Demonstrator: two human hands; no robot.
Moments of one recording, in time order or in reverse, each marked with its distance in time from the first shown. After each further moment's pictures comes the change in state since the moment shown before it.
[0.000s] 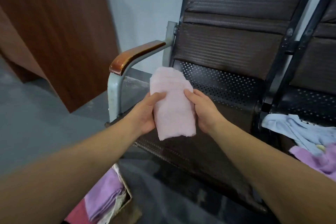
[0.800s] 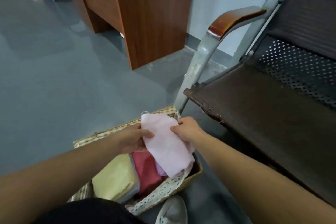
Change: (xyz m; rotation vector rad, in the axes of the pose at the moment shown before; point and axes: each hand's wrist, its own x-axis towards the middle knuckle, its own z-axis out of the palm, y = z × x) left_hand -0.140 -0.058 -0.327 0.178 0.383 -0.386; right_hand -0.021 0.195 0.232 -0.953 -0.368 0.232
